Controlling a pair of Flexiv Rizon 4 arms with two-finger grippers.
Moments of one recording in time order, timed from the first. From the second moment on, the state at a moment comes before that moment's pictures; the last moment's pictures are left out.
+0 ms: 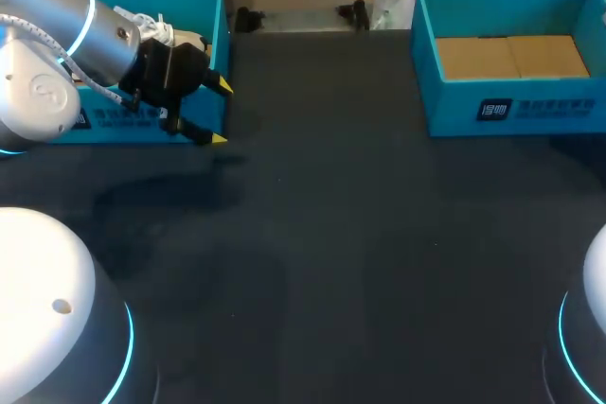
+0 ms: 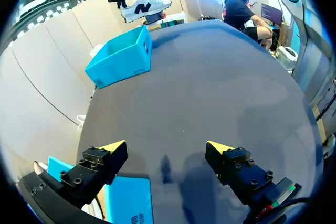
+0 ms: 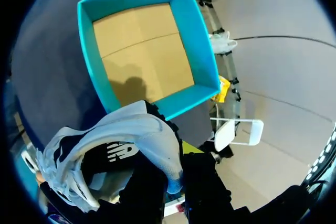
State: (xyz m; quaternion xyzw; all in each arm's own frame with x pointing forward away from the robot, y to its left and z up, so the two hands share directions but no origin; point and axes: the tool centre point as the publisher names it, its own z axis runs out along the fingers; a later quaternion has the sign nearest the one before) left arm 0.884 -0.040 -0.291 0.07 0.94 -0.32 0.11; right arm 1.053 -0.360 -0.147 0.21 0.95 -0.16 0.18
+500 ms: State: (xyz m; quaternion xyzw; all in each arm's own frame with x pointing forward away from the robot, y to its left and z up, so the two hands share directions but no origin) left arm 0.884 -0.040 -0.291 0.07 0.94 -0.32 0.11; right arm 1.044 -0.362 -0.132 0.44 0.87 -0.14 0.17
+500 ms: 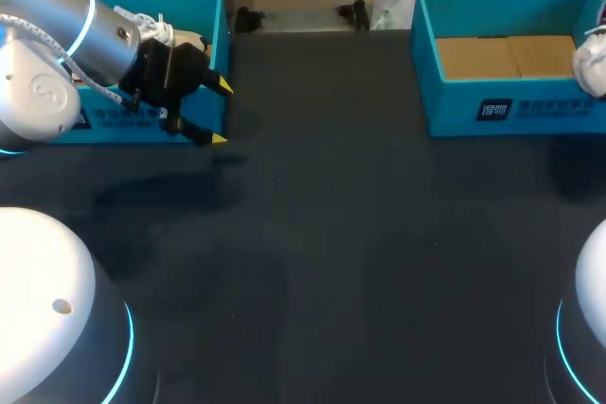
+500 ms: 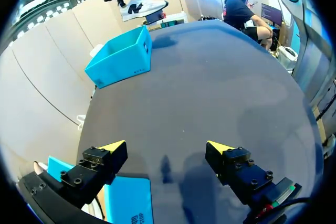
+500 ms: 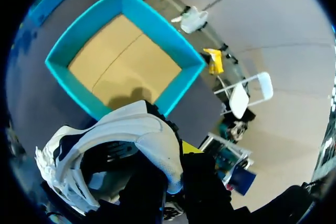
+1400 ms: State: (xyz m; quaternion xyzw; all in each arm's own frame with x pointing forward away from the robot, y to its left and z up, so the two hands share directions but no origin) left arm 0.884 -0.040 -0.291 0.07 0.94 -0.32 0.11; right arm 1.029 -0.365 -0.136 0.73 0.65 -0.14 0.18
